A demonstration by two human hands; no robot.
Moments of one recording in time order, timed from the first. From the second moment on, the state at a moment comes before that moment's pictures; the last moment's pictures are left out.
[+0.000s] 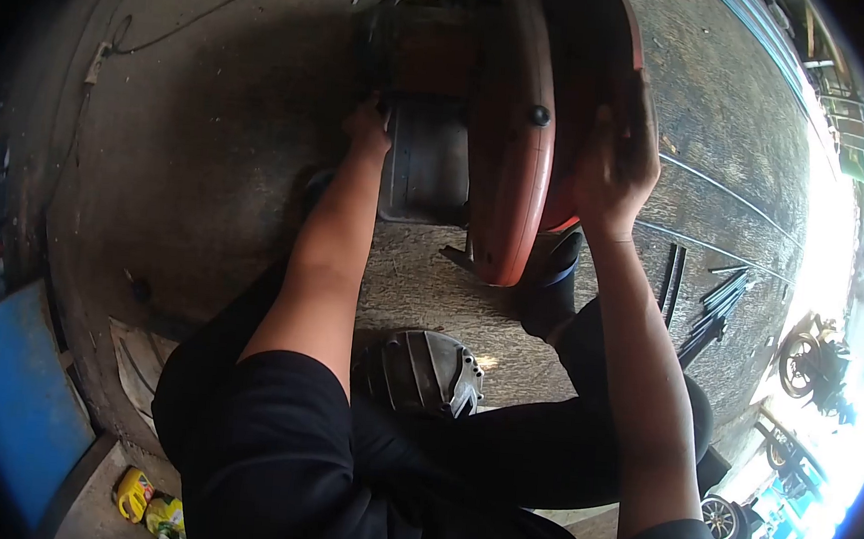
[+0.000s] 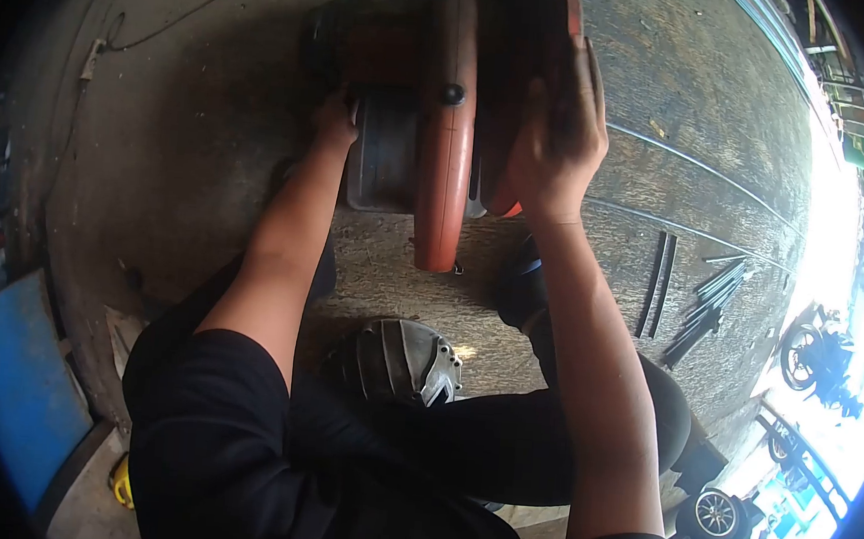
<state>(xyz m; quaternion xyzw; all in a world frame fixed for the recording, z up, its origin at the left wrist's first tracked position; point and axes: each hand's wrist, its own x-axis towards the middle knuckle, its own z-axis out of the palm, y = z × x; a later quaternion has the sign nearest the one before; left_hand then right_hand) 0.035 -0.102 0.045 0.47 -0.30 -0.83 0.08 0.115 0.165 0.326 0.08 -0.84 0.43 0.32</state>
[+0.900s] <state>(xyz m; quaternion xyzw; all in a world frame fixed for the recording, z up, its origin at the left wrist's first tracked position) 0.040 -0.118 0.048 0.05 -0.98 -0.05 -0.21 0.145 0.160 0.287 0.06 -0.87 0.36 0.32</state>
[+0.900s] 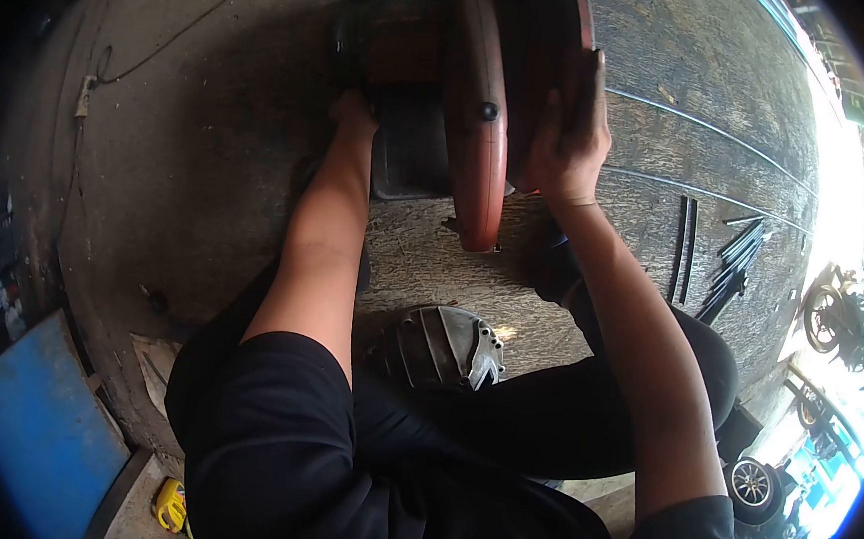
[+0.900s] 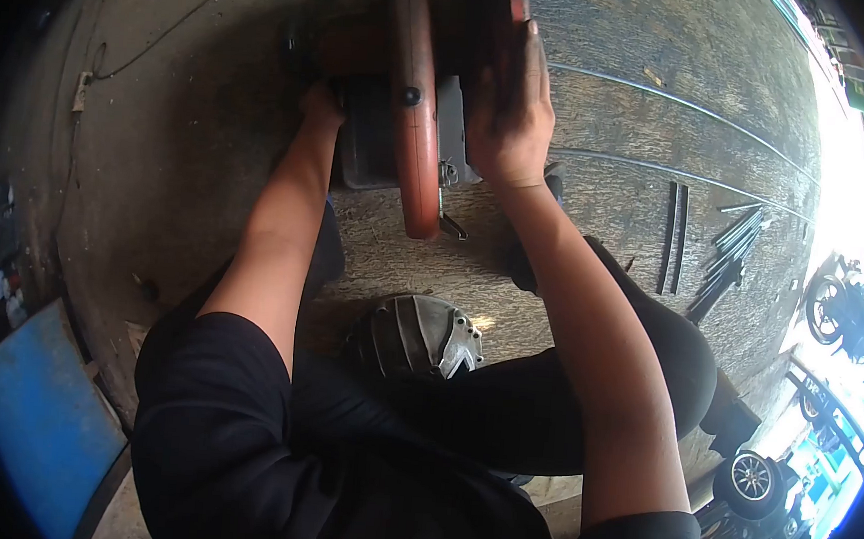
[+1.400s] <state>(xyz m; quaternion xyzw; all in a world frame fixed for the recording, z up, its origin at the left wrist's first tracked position) 0.054 -0.114 0.078 -0.02 -0.98 -0.16 -0.13 0.158 0.147 0.308 0.00 -0.88 0.39 0.26</state>
